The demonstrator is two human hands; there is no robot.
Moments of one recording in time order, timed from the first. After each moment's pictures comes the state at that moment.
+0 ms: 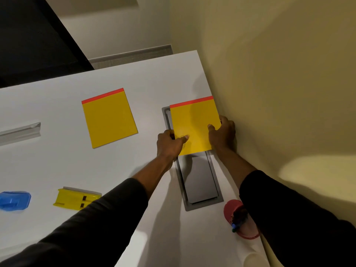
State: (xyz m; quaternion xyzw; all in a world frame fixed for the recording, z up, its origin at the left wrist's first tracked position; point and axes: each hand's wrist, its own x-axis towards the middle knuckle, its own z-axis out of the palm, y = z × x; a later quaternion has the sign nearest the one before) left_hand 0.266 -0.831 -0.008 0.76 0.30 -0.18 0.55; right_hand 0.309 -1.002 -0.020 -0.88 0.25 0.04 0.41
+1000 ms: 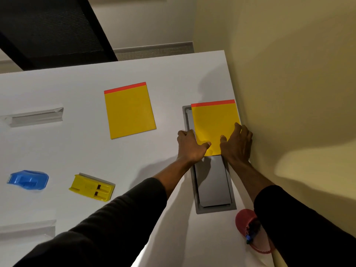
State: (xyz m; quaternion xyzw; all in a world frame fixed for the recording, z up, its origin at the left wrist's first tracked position) left_hand 0.263 -0.836 -0.022 0.83 0.21 -0.18 0.48; right_hand 0.299 -0.998 -0.048 -0.97 0.13 0.06 0.17
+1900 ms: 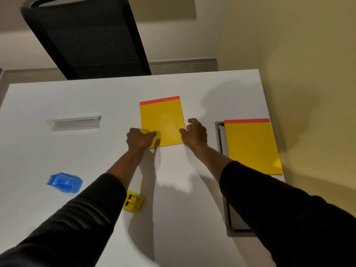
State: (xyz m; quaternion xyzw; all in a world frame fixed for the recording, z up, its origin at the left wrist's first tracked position) left_hand 0.273 -0.557 -0.030 0.75 0.49 -0.08 0.44; right_hand 0.341 -0.749 -0.028 -0.89 0.05 0.21 0.41
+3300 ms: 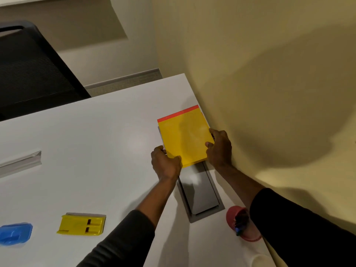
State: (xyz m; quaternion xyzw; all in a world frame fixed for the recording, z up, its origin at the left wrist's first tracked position) left_hand 0.248 -0.831 0.016 0.80 0.32 -0.07 0.50; right_hand 0.284 -1.005 0.017 -0.93 0.14 -0.01 0.34
